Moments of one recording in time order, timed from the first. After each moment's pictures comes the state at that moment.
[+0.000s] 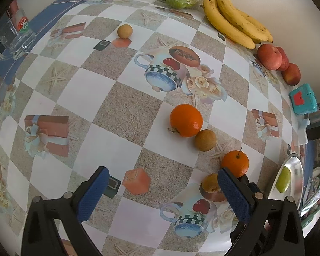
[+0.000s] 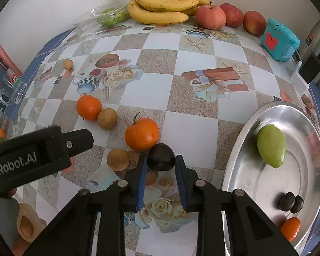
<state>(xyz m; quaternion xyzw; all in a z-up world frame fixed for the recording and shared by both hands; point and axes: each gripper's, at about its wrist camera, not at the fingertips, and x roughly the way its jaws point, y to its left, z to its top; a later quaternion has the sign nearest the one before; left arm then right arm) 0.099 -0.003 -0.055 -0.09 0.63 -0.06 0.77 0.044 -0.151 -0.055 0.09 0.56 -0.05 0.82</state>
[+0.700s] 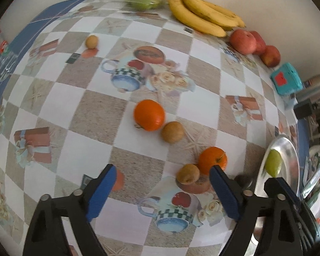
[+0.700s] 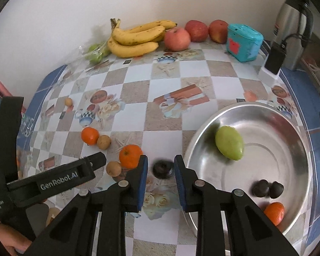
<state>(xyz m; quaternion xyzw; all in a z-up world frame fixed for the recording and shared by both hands) 0.090 -0.037 -0.048 -0.05 0.62 -0.12 0.78 0.006 -0.194 -0.002 0.16 0.50 -0.09 0.85</state>
